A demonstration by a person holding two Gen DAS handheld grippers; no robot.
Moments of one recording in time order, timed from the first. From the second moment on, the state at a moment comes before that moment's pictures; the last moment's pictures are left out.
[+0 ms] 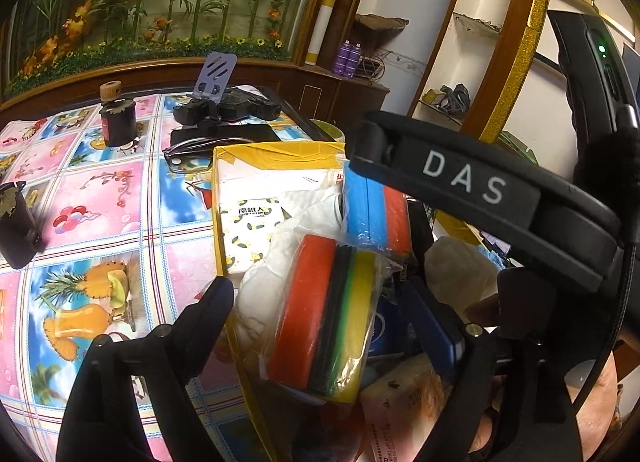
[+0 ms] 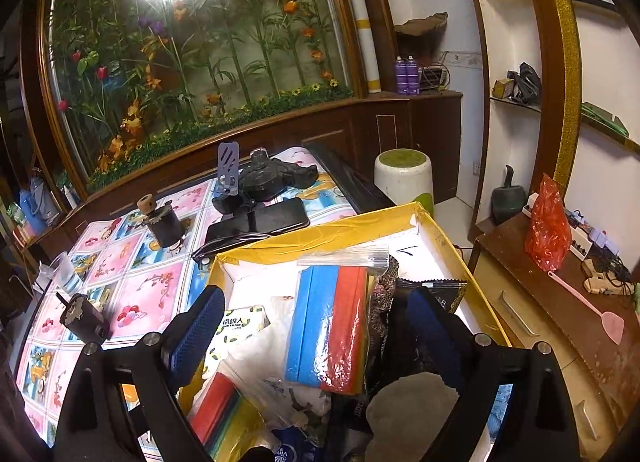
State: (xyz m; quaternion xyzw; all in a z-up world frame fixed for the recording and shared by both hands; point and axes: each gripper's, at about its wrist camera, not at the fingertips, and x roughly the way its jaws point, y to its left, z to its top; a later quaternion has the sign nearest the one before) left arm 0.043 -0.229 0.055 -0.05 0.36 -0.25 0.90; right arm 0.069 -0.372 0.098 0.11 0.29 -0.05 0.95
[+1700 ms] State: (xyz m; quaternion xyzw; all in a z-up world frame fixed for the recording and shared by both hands) left arm -0.063 -0.141 0.077 0.06 0.28 -0.10 0.95; right arm -0.146 -0.314 0.099 0.03 0.19 -0.08 0.98
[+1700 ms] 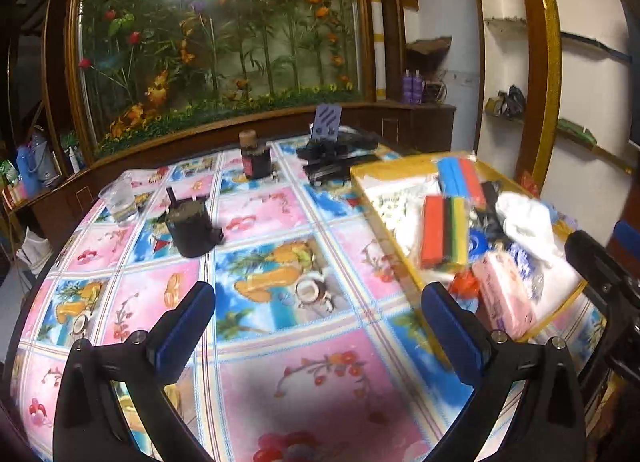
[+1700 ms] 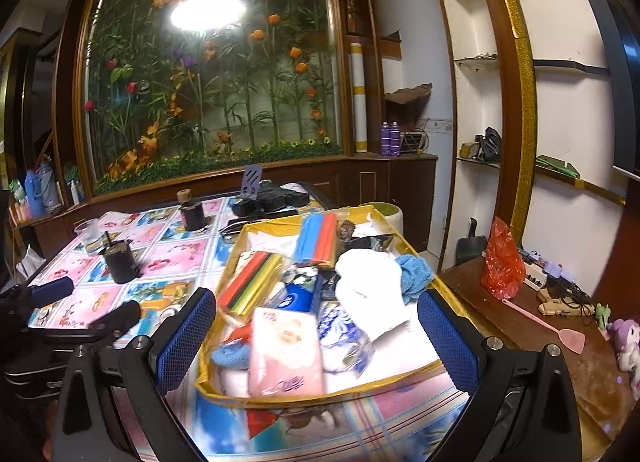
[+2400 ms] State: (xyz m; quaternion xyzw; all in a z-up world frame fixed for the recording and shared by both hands) left arm -0.067 -0.149 0.052 0.10 0.33 -0.08 0.94; right arm -0.144 -0.302 0.091 0.03 0.21 -0.07 0.98
